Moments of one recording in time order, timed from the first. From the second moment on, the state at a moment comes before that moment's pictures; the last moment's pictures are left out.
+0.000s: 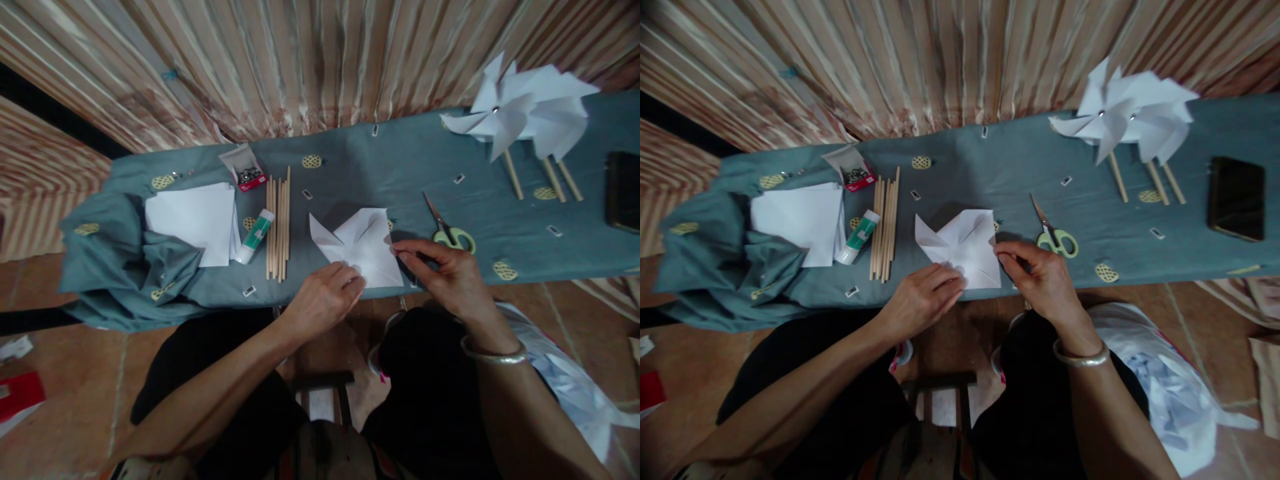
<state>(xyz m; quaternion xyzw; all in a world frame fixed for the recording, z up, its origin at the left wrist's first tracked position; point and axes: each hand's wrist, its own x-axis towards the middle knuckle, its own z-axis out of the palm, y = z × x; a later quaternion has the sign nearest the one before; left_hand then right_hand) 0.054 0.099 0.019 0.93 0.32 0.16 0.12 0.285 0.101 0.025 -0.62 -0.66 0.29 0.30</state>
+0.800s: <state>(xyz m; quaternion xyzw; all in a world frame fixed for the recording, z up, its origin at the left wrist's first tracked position) 0.049 0.098 0.022 0.92 0.33 0.18 0.14 0.290 0.103 0.028 -0.47 -0.73 0.40 0.30</state>
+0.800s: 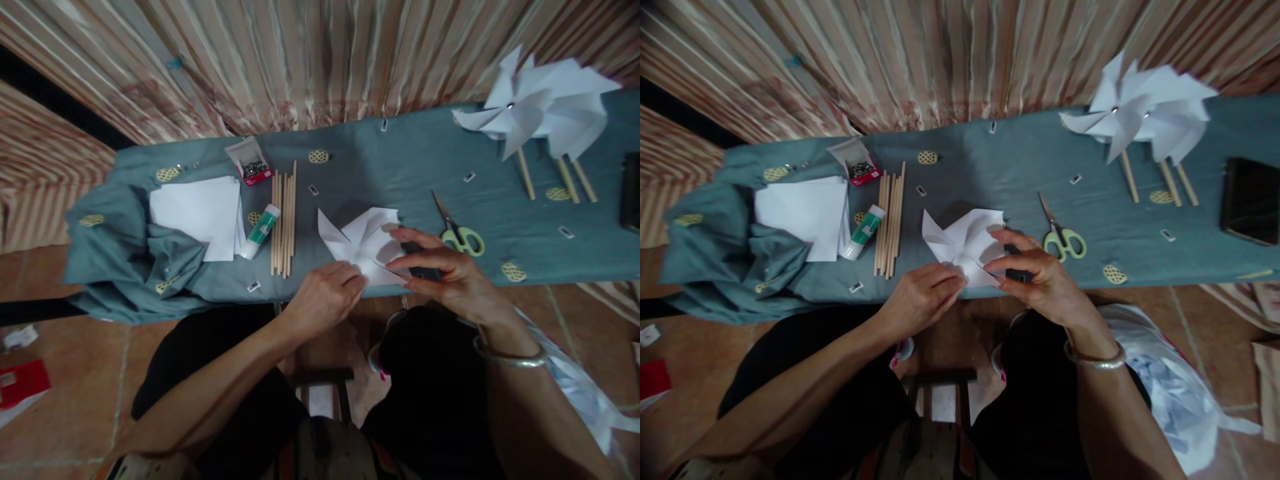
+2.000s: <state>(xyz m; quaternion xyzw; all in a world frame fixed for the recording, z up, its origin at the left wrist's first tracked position) 0.049 0.095 0.016 0.90 0.35 0.18 0.17 0.264 0.108 0.025 -0.49 -0.64 0.48 0.36</state>
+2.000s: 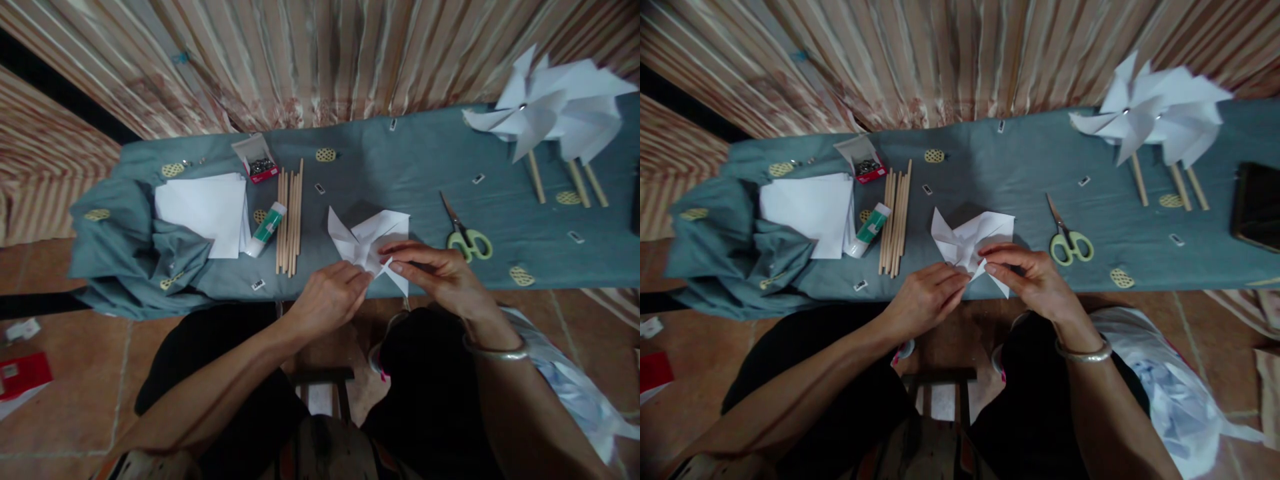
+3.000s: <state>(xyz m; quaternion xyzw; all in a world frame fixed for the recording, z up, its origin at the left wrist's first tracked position) 0.051 0.094 0.015 0.90 0.36 0.20 0.18 0.239 0.105 0.017 -0.61 -0.69 0.25 0.28</state>
